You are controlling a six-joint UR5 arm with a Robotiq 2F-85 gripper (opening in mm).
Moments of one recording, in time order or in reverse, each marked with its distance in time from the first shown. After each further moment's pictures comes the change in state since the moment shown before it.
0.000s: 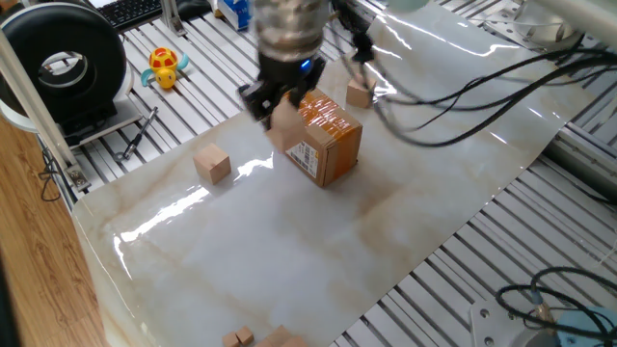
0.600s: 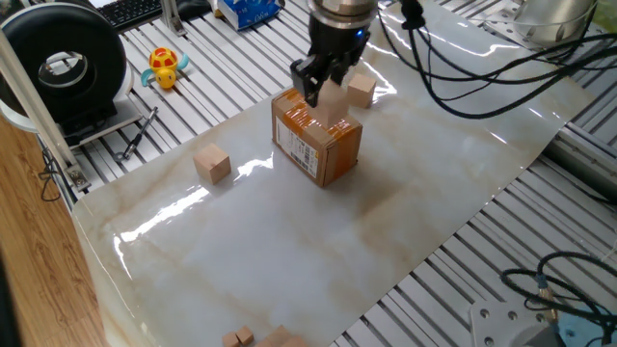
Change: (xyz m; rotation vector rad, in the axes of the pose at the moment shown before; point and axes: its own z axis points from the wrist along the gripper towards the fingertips) arm 0.009 -0.054 -0.006 0.023 0.012 0.015
